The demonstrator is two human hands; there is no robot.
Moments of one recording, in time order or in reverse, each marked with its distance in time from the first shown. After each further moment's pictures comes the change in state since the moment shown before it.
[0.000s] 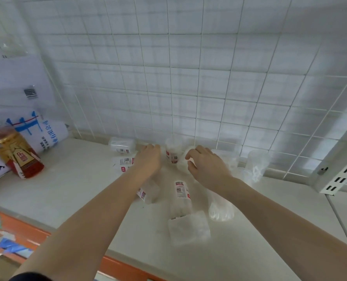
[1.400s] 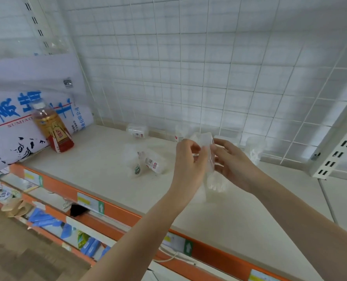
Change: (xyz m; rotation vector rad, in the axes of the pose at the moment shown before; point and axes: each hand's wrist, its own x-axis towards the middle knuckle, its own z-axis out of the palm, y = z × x) left_hand -0.166 0.111 -0.014 -1.136 0.465 0.090; right_hand -0.088 0.007 -0.044 1.506 -0.158 0.270
